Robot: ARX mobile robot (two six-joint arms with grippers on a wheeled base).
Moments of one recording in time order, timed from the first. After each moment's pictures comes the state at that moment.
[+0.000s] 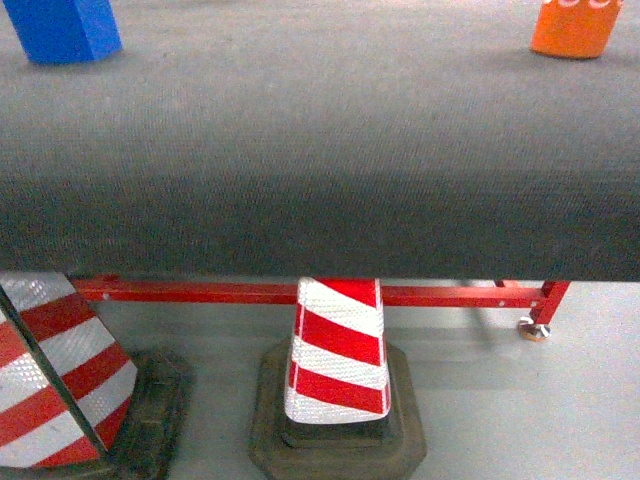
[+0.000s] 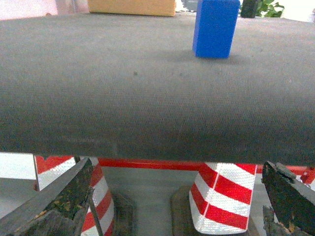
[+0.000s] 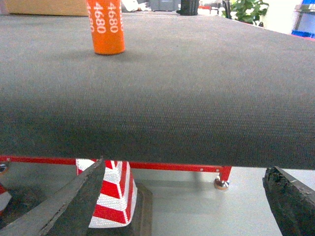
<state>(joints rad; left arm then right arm) 0.00 0.01 0.01 0.00 0.00 0.00 0.00 0.01 0.01 0.00 0.00 0.00</state>
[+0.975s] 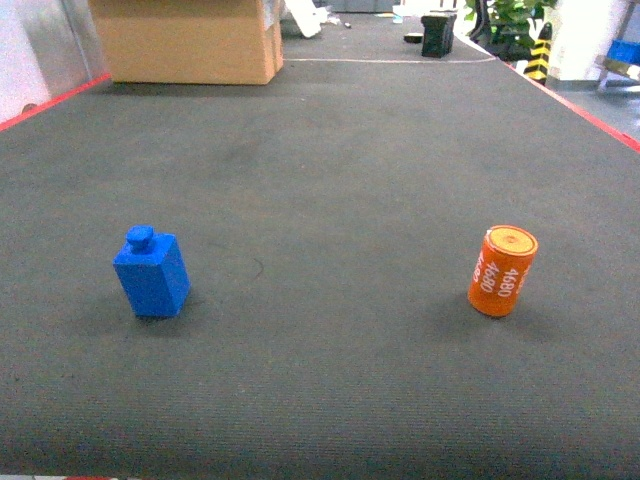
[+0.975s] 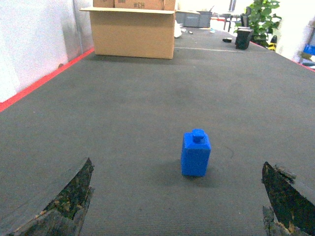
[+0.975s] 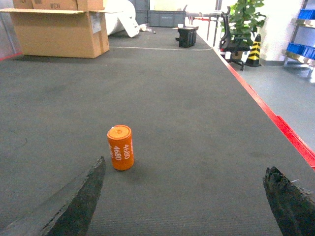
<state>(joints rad) 0.00 0.01 0.01 0.00 0.00 0.00 0.00 0.01 0.01 -0.01 0.00 0.00</state>
